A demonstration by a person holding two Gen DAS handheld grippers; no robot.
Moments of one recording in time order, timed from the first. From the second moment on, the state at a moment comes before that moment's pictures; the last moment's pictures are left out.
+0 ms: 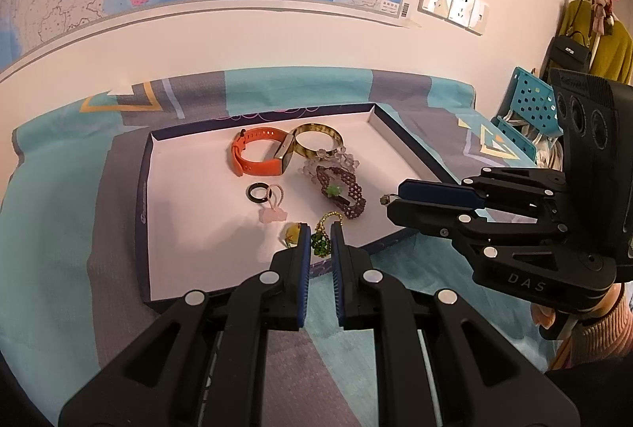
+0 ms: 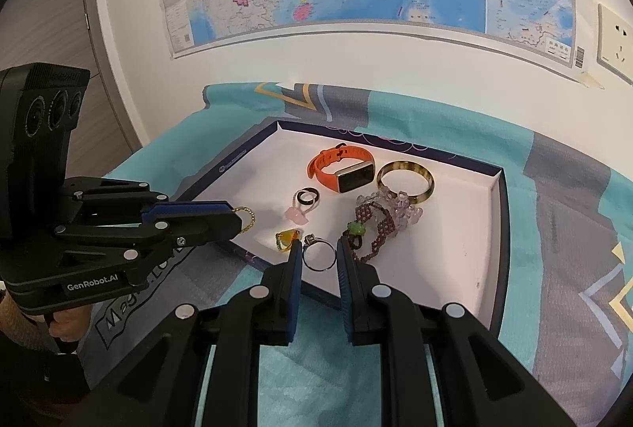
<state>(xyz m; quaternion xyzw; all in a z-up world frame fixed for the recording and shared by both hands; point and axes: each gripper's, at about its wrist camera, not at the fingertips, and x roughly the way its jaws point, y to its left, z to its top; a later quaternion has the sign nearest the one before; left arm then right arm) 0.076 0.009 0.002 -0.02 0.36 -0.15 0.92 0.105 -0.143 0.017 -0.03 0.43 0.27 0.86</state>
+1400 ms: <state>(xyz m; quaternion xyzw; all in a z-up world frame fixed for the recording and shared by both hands) 0.101 0.007 -0.008 -0.01 0.38 -0.14 0.92 0.127 -0.136 0.000 -0.03 0.45 0.27 0.85</state>
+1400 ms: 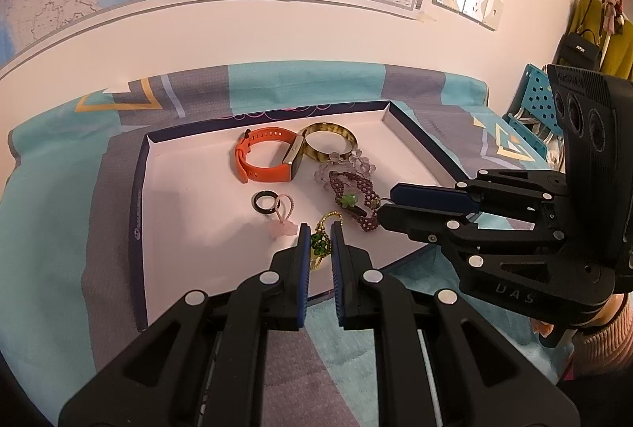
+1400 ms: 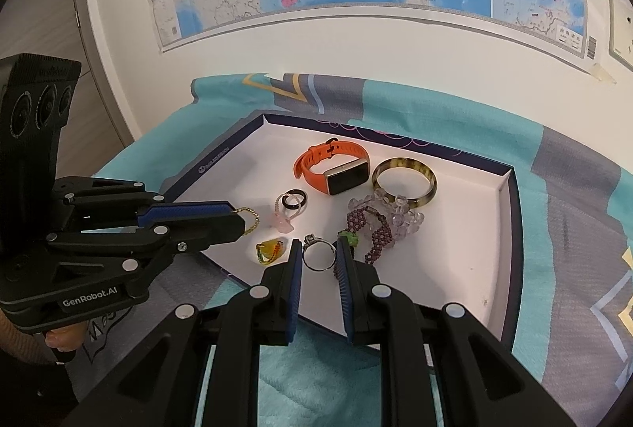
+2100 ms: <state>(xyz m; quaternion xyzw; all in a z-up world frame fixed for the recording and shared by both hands) 0.111 0.006 -0.013 -0.01 0.38 -0.13 0.91 0.134 -0.134 -0.006 -0.04 0.46 0.27 0.85</state>
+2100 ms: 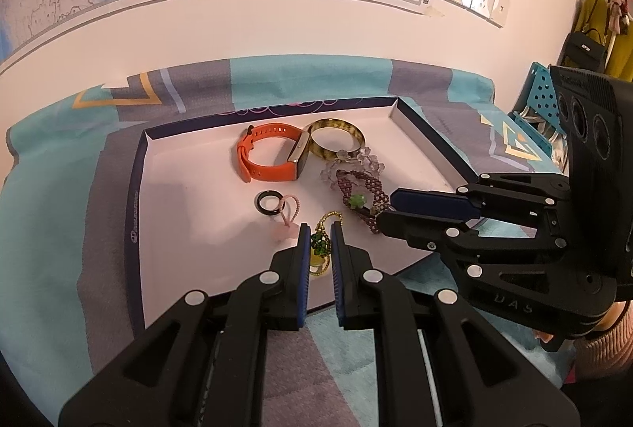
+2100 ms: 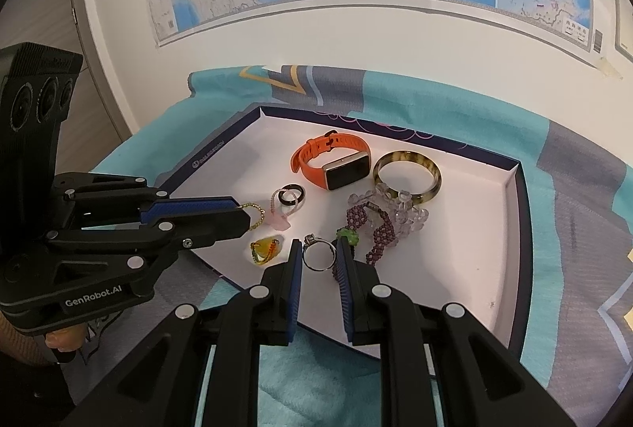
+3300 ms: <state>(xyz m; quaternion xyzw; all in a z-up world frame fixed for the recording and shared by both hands) 0.132 0.010 -0.033 -0.03 0.41 -0.12 0.90 0.143 -0.127 -0.020 -0.04 0.47 0.26 0.84</state>
